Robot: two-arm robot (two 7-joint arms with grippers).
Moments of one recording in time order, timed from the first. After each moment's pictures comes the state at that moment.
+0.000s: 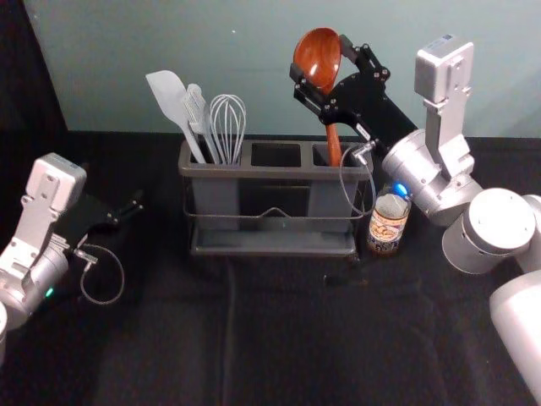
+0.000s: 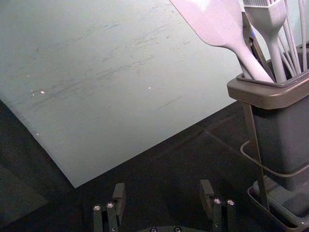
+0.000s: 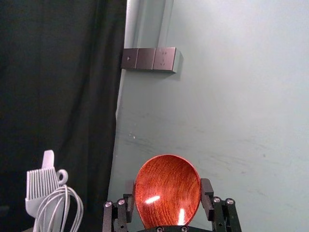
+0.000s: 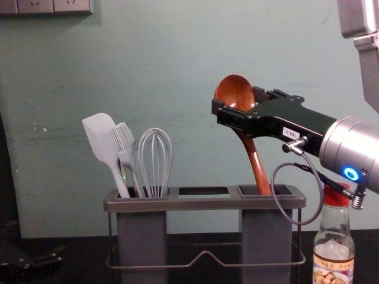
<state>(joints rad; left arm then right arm) -0.20 0.60 0.45 -1.41 -0.25 -0.12 0.03 0.43 0.17 -0.32 -1.33 0.14 -0.23 0.33</state>
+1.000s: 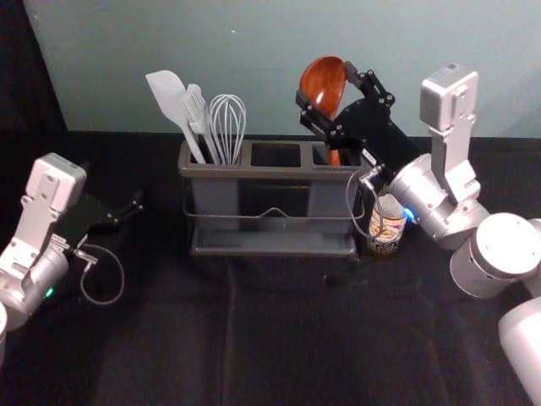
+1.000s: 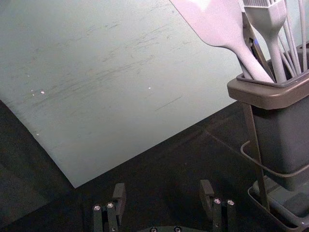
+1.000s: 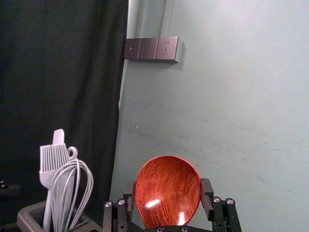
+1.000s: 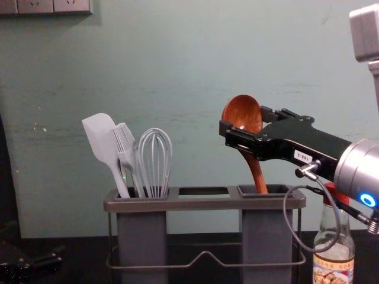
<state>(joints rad) -0.20 0.60 0.45 -1.41 -0.25 -0.12 0.03 0.37 0.20 -0.31 -1.36 0.14 -0.24 0.34</state>
